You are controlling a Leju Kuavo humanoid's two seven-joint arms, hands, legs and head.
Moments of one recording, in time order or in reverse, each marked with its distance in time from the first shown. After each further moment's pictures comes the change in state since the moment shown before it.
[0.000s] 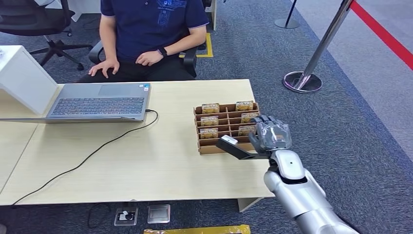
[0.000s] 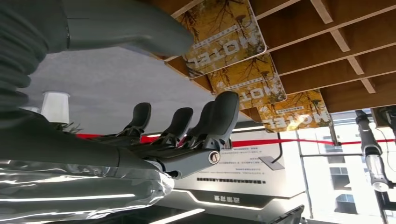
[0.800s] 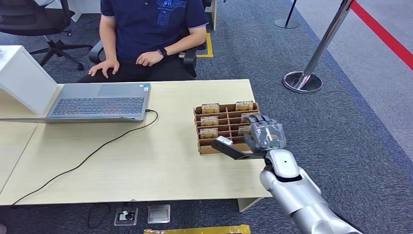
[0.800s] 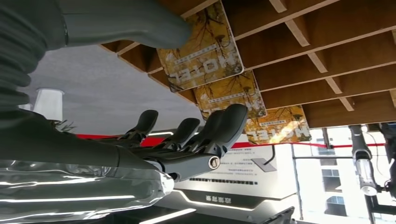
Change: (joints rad) left arm 0.000 0.000 0.000 0.000 -0.002 0.004 -0.004; right arm -0.042 0.009 0.025 0.092 0.008 -0.029 -0.004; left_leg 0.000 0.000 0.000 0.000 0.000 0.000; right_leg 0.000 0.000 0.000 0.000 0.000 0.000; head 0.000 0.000
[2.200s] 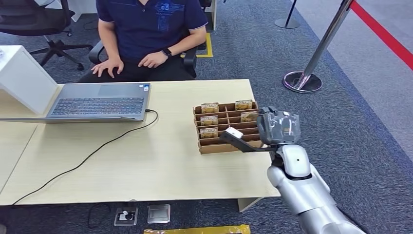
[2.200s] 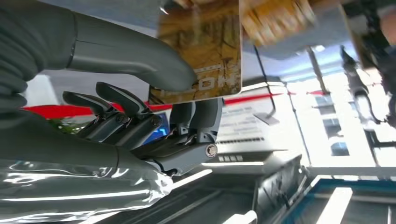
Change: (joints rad) left arm 0.001 -0.005 -0.013 0.002 -0.008 -0.008 -0.016; right arm 0.027 -0.024 -0.034 -0.197 -0.001 -0.096 -0.004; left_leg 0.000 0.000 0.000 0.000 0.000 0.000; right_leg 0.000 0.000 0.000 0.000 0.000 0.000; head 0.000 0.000
